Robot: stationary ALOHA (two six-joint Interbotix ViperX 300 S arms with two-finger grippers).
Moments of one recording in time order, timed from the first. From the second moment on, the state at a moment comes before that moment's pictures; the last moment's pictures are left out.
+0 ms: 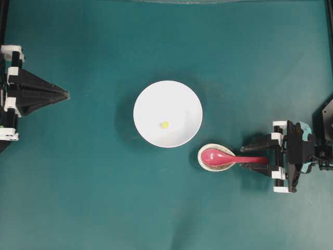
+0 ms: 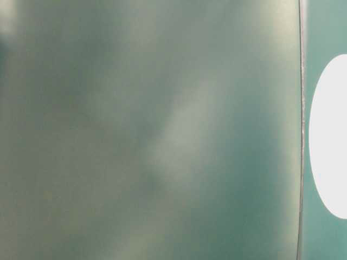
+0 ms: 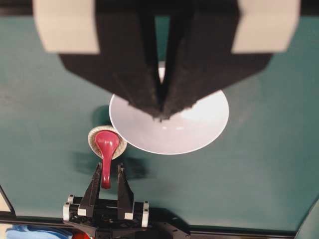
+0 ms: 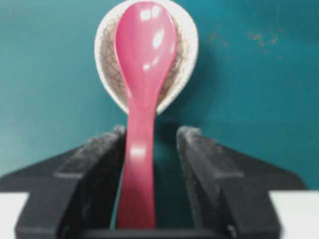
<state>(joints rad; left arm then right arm) 0.04 -0.96 1.18 0.00 -0.10 -0.02 0.64 0.11 1.30 0.76 -1.03 -0.06</state>
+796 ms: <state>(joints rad) 0.04 -0.96 1.18 0.00 -0.10 -0.02 0.64 0.11 1.29 0.76 -1.00 -0.05</state>
